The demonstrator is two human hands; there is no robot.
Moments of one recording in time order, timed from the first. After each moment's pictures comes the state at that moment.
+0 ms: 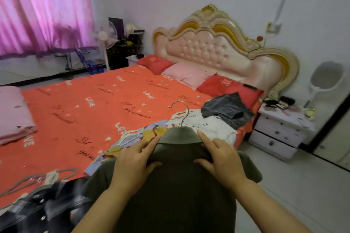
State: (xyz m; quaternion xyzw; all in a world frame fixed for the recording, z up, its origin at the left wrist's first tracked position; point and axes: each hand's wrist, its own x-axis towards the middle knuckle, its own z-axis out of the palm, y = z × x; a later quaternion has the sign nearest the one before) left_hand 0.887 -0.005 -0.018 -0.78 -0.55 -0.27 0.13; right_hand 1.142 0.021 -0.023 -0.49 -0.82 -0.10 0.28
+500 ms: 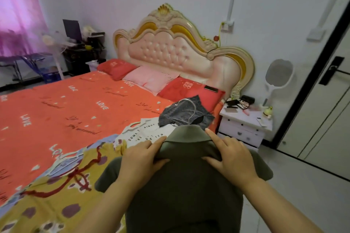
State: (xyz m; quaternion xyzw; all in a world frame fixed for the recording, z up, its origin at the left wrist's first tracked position) left_hand 1.188 0.146 -0.006 -0.82 -0.49 -0.26 0.13; right_hand 1.452 0.127 -0.012 -0.58 -0.76 -0.17 0.23
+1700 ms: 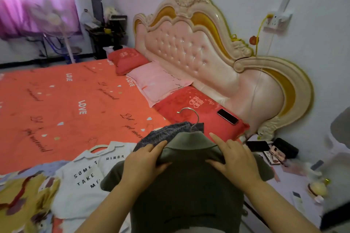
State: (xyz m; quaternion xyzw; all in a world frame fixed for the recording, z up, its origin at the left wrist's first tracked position) left_hand 1.463 0.619 -0.062 -0.71 -0.68 -0.21 0.03; right_hand 1.721 0.669 -0.033 -0.50 -0.84 -0.09 0.18
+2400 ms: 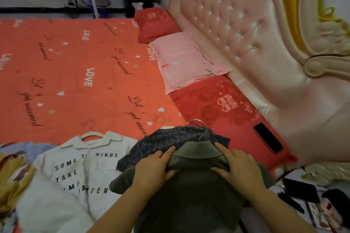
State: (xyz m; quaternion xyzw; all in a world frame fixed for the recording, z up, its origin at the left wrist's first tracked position) left_hand 1.451 0.843 -0.197 -0.62 -0.77 -0.15 -0.10; right_hand 1.685 0.955 -0.148 -0.46 -0.89 0.02 -0.02
